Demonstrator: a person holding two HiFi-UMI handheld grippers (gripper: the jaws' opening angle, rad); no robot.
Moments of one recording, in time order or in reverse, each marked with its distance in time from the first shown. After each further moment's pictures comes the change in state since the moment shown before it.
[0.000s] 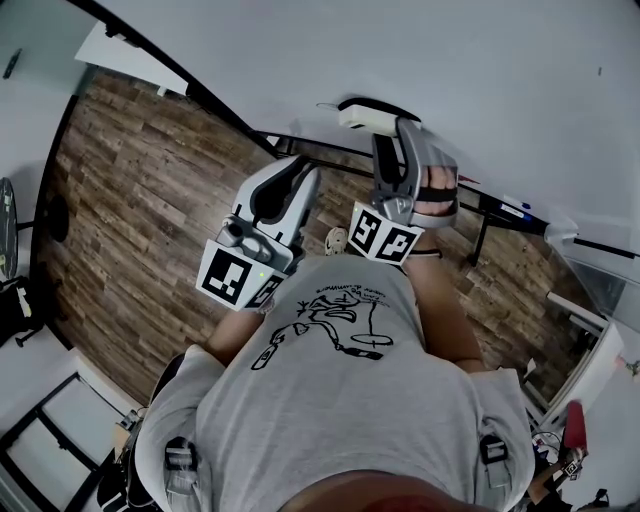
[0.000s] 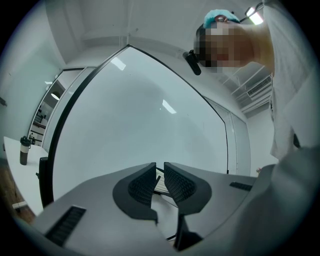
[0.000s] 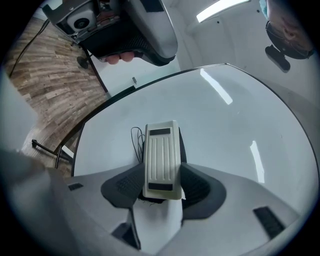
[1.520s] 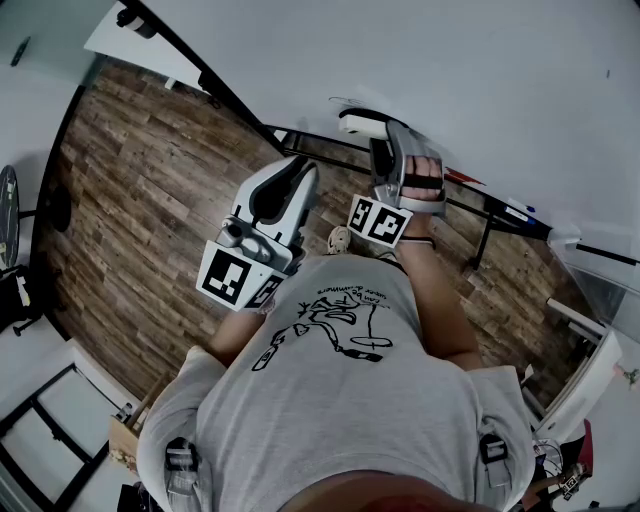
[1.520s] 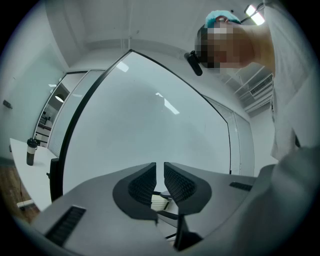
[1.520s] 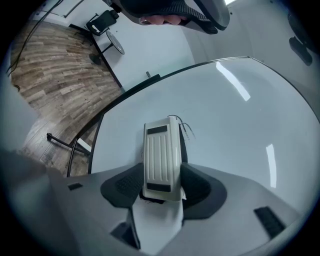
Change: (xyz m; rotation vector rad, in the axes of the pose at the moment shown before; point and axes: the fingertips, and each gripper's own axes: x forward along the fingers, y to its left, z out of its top) left arm -0.019 0.004 0.003 -0.001 -0.009 0.044; right arm 0.018 0.075 -0.019 -0.066 0.059 0.146
